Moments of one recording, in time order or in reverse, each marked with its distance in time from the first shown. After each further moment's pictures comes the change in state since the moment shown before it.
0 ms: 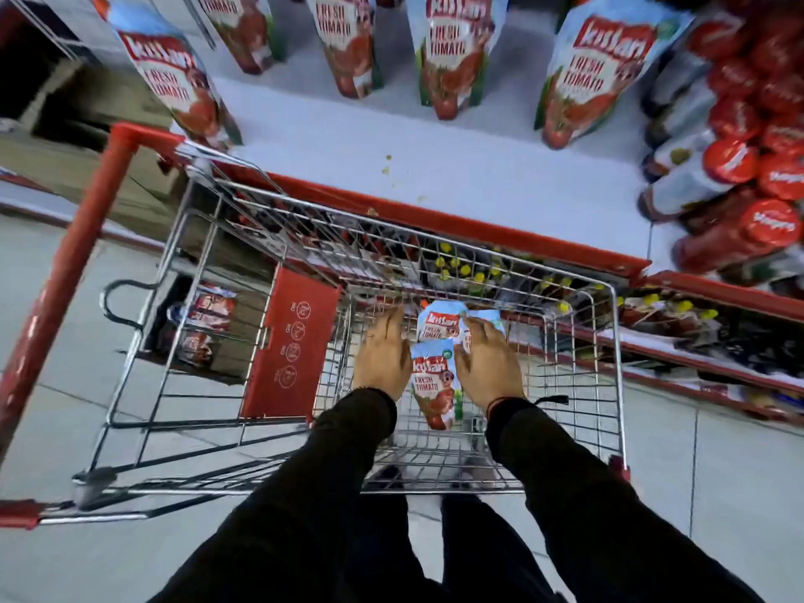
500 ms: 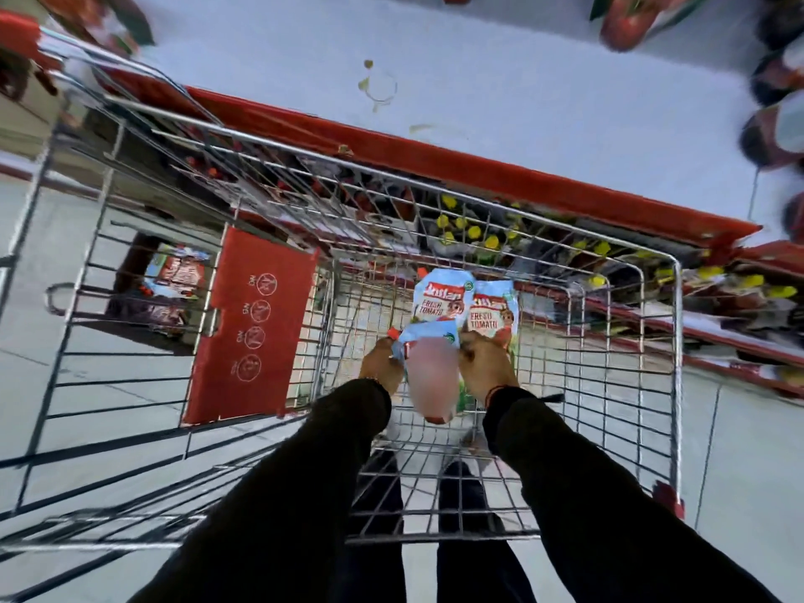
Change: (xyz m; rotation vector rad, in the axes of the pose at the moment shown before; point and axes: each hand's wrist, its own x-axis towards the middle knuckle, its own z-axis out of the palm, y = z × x) left_hand 0.044 -0.059 0.125 -0.306 -0.360 -0.545; right_hand 0.054 0.055 0.101 0.387 -0.296 0.309
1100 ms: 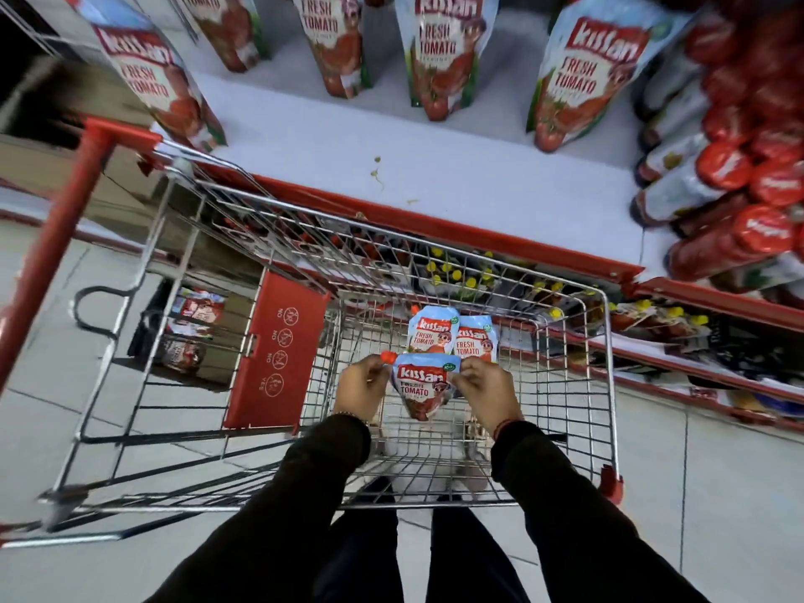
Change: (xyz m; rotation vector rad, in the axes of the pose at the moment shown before) left_hand -0.099 0.011 -0.067 -0.153 0.235 0.377; right_hand -0.088 -0.022 -0.046 0.290 0.092 -0.159
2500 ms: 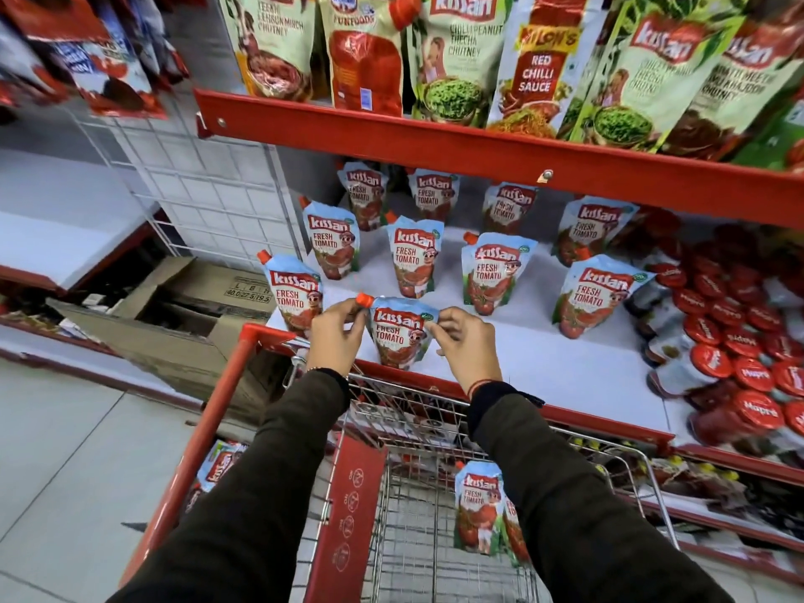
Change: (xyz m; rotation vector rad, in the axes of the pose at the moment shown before) left_hand 0.140 0.145 -0.292 0.046 0.519 0.568; right_hand 0.081 -0.325 0.010 0.074 0.348 -0.527
